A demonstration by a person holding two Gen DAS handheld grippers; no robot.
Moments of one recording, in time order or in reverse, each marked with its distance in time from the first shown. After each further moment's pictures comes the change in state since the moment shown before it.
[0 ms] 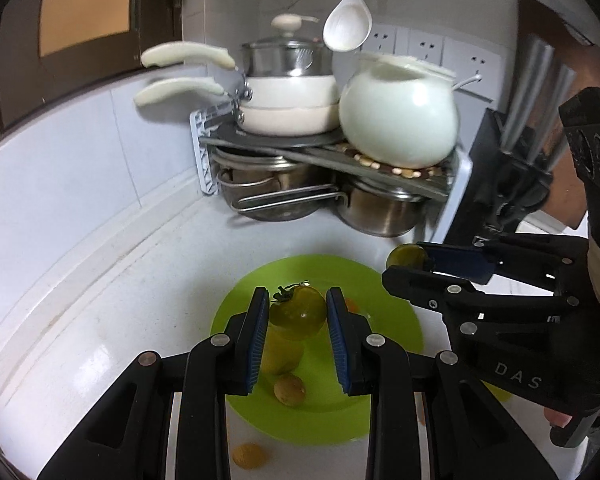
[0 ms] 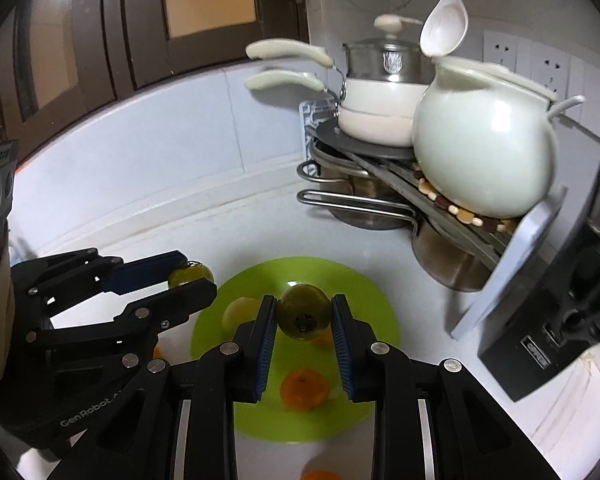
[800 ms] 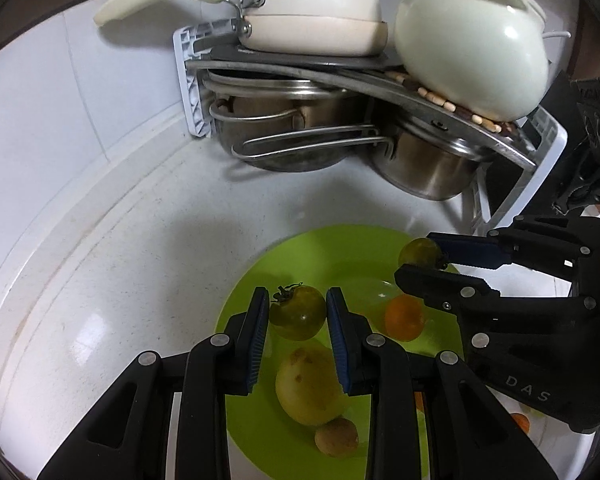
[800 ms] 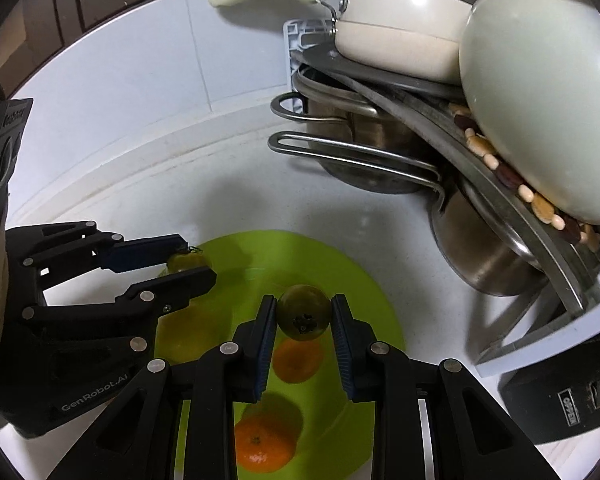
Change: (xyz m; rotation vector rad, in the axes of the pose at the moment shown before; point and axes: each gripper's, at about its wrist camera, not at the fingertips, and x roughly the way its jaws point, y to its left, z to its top) left arm 0.103 0.033 0.010 -0.008 0.214 -0.025; right arm 0.100 -0.018 0.014 -0.031 0.208 -0.014
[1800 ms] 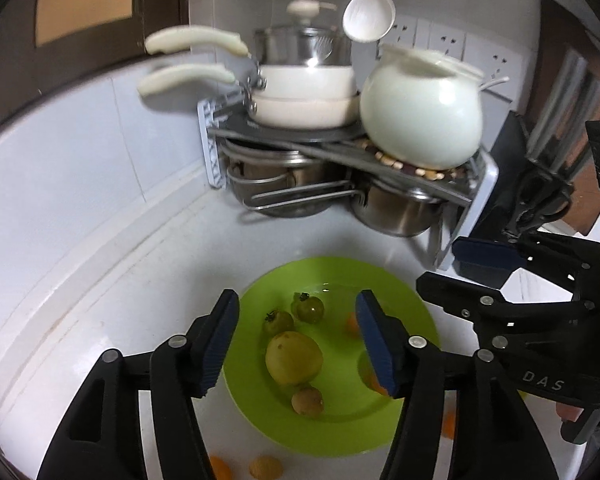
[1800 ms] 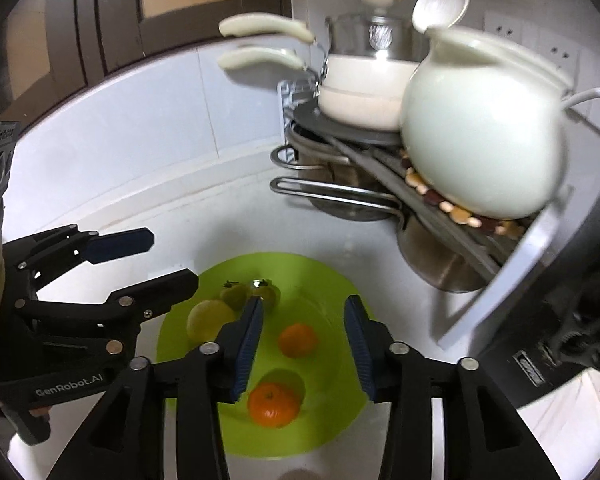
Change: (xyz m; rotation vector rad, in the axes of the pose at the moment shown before) left arm -0.094 -0.022 -0.018 -0.003 -0.192 0.037; right arm -0.089 0.007 -0.030 0.036 -0.187 -0.051
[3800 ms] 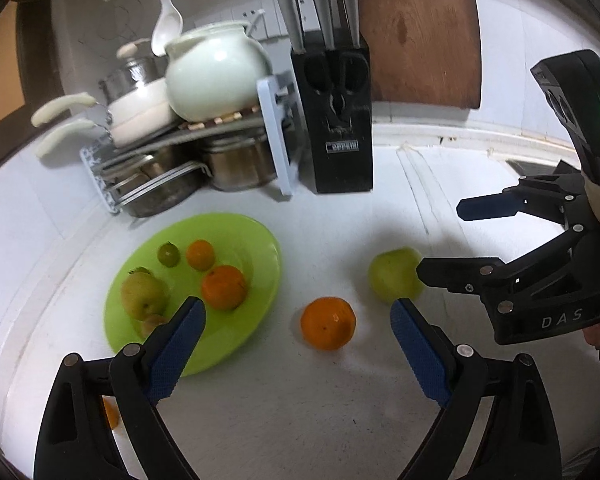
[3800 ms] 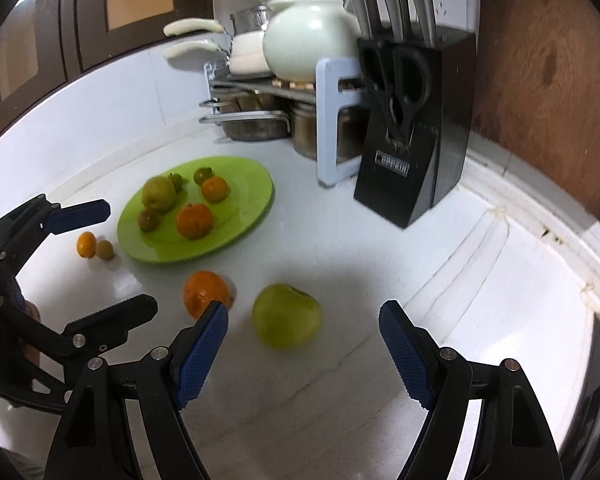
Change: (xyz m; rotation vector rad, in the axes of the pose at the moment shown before) left arm -0.030 -0.136 -0.114 0.366 -0.049 -0.152; right arm -0.087 -0.057 -0.166 0.160 0.027 -0.143
